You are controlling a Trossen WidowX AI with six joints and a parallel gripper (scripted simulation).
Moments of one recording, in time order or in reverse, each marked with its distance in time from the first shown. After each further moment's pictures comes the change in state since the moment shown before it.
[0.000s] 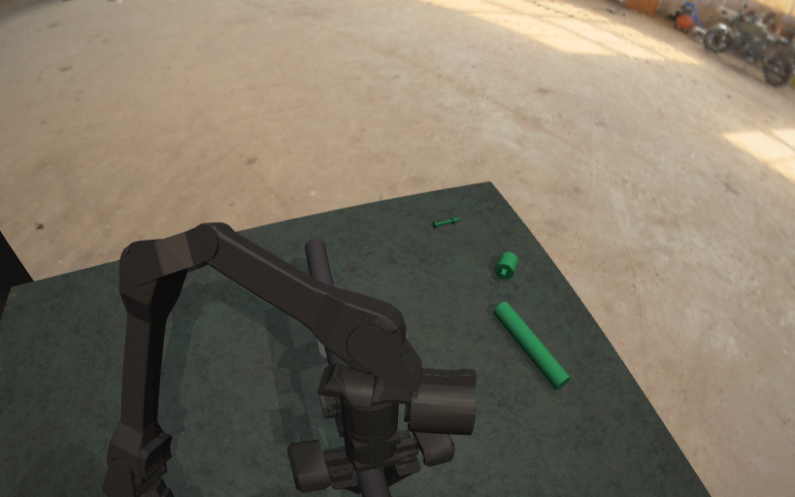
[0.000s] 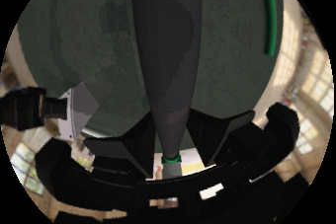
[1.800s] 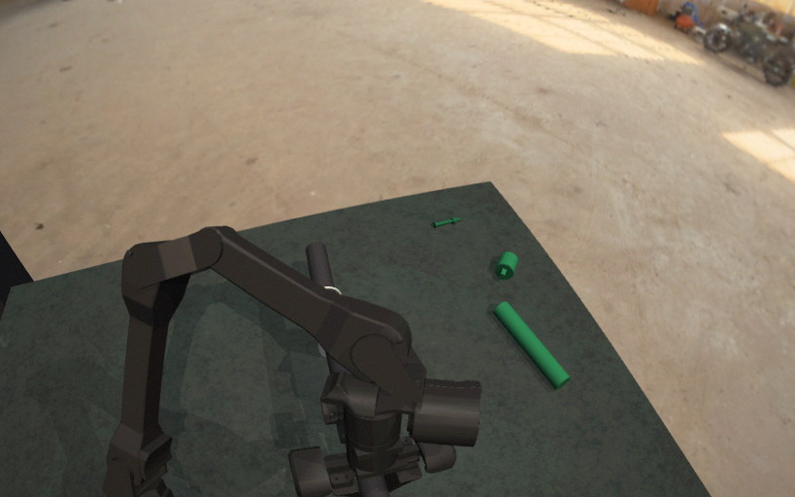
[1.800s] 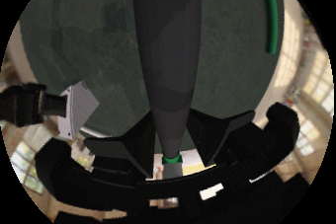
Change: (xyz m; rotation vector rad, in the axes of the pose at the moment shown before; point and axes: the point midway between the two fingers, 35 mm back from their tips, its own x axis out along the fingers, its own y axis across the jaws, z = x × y) arm 0.002 0.002 -0.008 -0.003 -0.013 0.012
